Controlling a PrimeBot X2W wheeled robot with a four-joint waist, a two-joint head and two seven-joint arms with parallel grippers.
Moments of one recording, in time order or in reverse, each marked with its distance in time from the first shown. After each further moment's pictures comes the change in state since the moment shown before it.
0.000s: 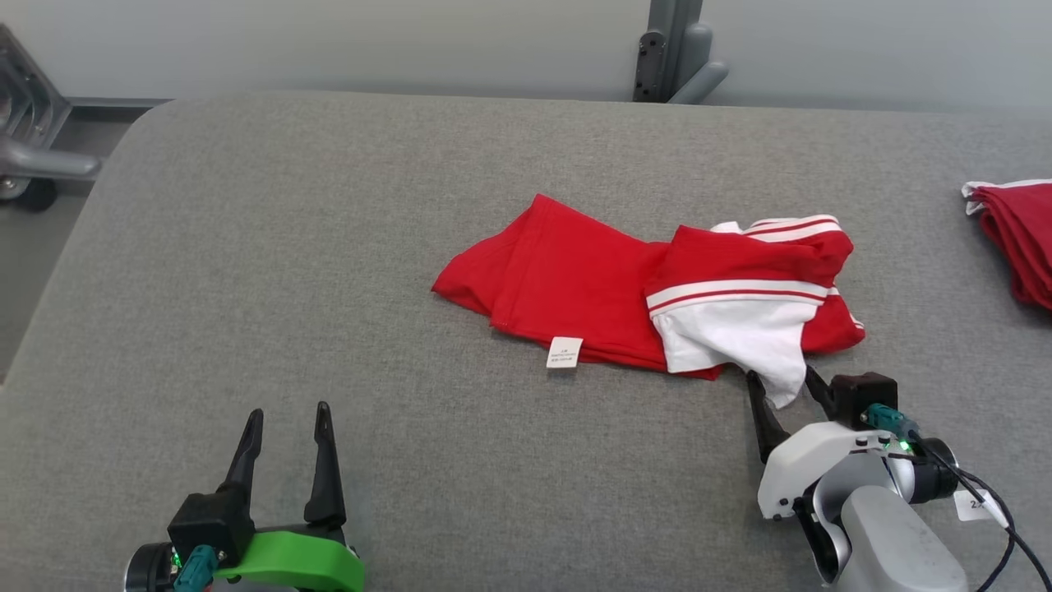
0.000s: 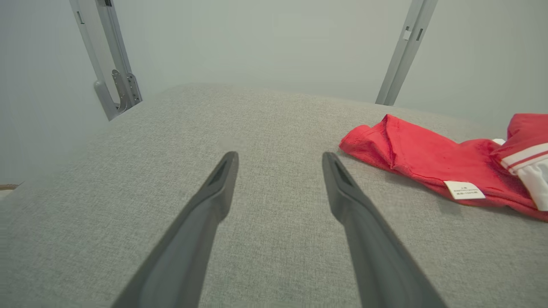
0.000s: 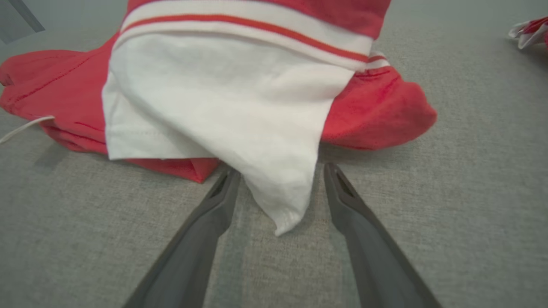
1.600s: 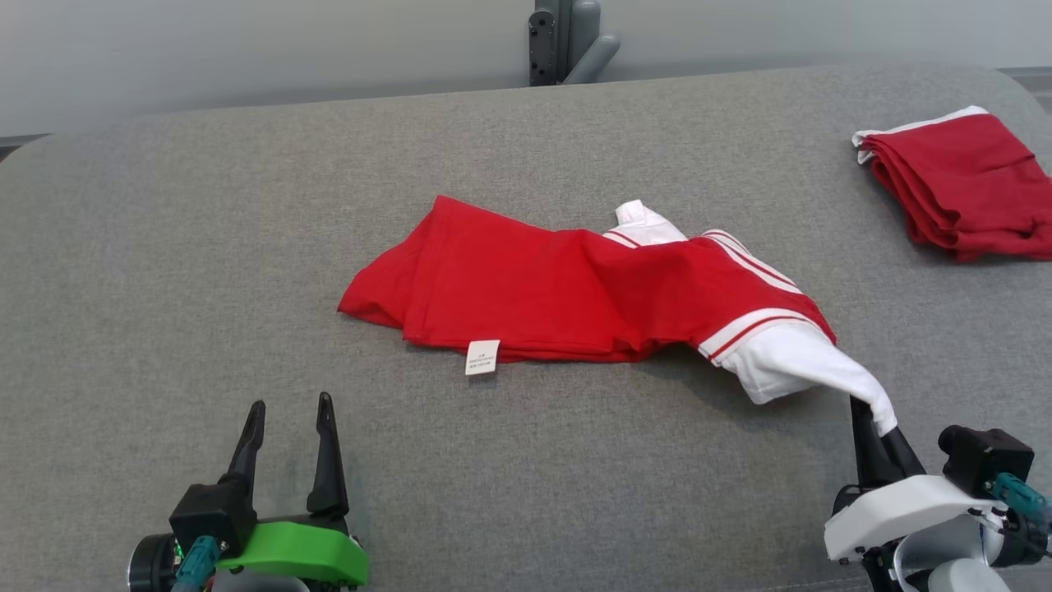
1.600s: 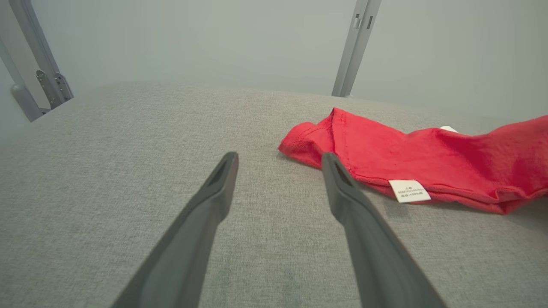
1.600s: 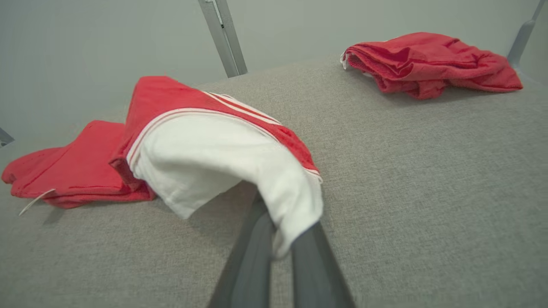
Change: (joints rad) left arm -0.019 -0.001 -0.012 0.006 -0.018 0.017 0.000; right arm 0.346 -0.008 -0.091 -0.615 0.173 0.000 0.111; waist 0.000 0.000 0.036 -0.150
